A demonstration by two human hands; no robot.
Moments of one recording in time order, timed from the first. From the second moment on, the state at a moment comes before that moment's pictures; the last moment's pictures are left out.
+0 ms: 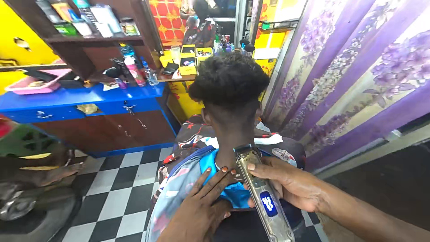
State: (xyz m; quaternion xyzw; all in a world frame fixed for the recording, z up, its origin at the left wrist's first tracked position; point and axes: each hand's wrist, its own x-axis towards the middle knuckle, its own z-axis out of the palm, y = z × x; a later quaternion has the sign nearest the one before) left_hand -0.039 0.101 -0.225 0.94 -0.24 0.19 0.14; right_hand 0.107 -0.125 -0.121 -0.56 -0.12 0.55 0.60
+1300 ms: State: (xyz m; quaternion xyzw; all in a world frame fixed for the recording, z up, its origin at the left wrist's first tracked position) left_hand -0.025 0.045 -0.200 0.98 -0.15 0.15 0.04; right_hand 0.179 -0.161 -0.147 -0.52 -0.20 0.63 0.54
